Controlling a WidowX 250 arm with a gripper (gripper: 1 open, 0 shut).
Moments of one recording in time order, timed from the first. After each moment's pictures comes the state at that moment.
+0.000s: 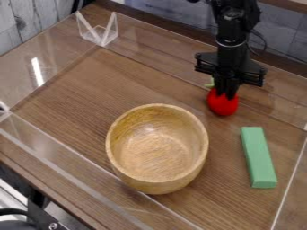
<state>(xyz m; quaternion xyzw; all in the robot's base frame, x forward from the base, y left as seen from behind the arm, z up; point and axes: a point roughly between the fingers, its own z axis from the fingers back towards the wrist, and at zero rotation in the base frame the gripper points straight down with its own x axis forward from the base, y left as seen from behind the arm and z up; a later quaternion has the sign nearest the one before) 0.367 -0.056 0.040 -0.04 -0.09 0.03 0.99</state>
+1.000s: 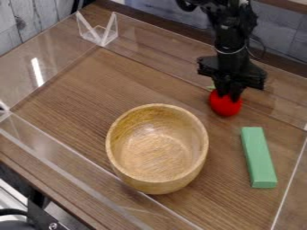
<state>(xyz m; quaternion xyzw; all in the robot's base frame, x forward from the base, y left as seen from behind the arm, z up) 0.369 -0.056 0.027 -0.06 -0.12 0.02 0.99</state>
